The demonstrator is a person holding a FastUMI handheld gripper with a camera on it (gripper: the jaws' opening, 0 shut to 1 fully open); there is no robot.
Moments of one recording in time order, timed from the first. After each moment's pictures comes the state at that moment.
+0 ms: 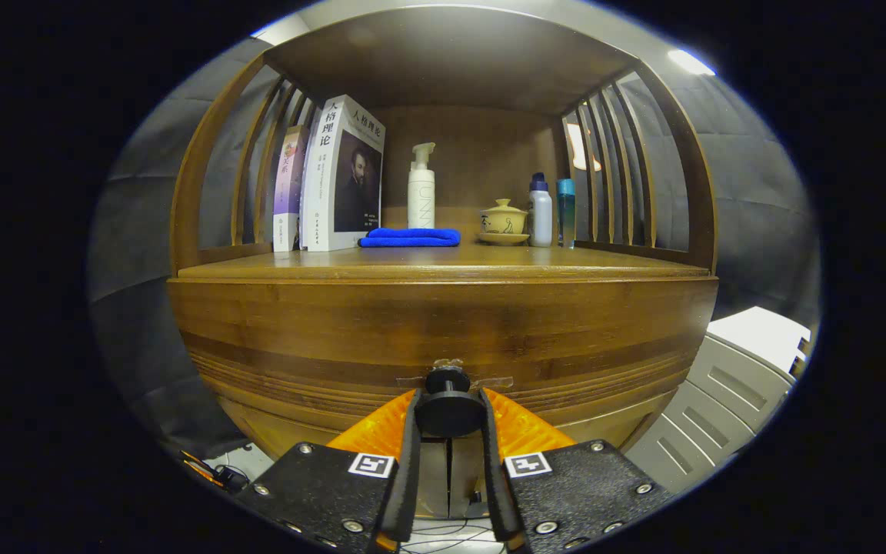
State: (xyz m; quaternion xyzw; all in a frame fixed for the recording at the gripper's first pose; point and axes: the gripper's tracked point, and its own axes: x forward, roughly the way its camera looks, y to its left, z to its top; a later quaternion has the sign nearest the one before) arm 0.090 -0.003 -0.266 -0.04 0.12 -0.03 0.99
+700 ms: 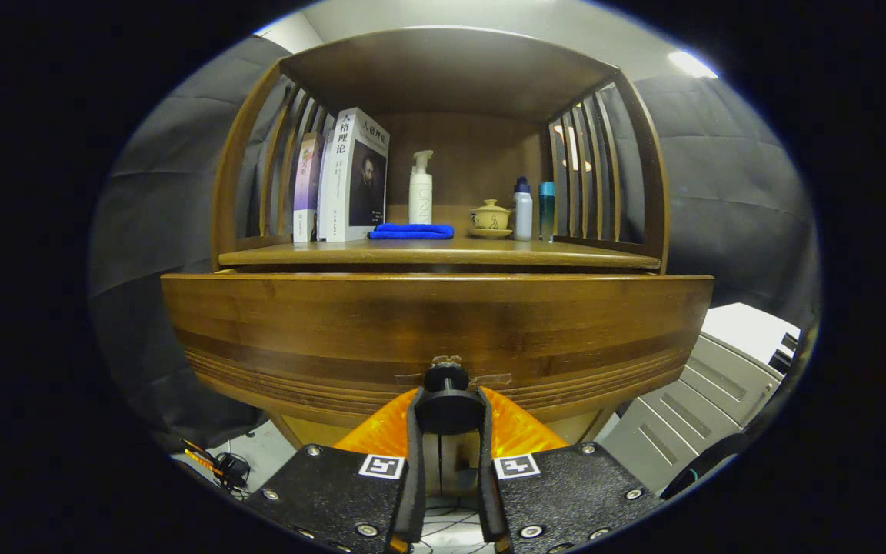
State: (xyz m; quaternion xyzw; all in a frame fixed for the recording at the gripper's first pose) arm -0.002 -0.010 -0.262 -0.04 0.14 -0.03 0.99
